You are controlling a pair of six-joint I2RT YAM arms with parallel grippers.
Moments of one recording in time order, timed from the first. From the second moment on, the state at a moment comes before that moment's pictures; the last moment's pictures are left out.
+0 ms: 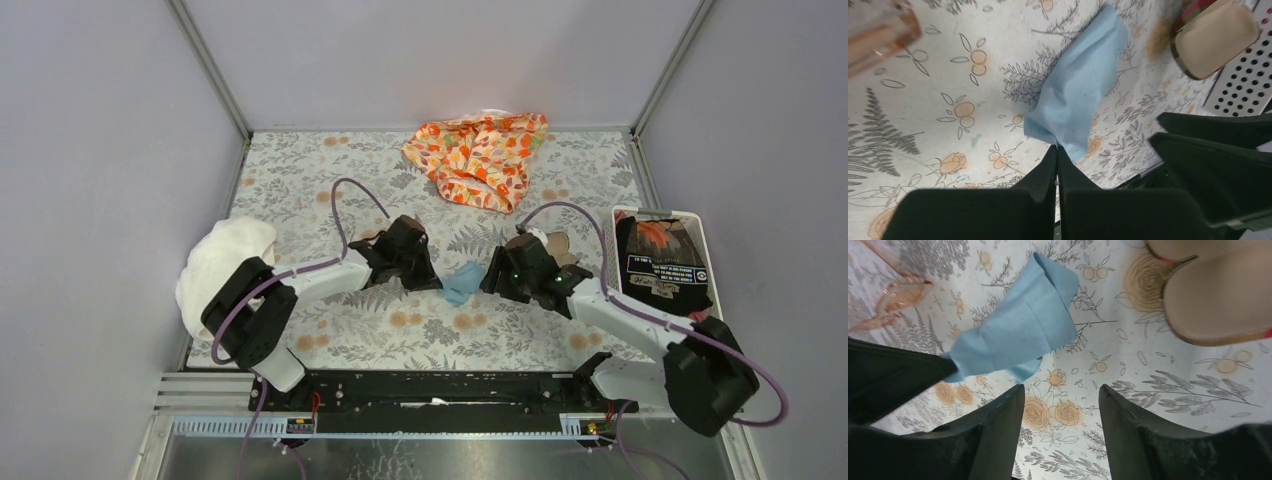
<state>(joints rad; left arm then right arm) -0.74 1.61 0.87 -0.18 0.19 -1.00 0.62 1.13 0.59 -0.32 0.07 0.82</state>
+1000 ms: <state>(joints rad) -0.72 1.59 0.87 -0.18 0.23 -0.97 0.67 1.58 0.75 -0.18 0.14 0.86</state>
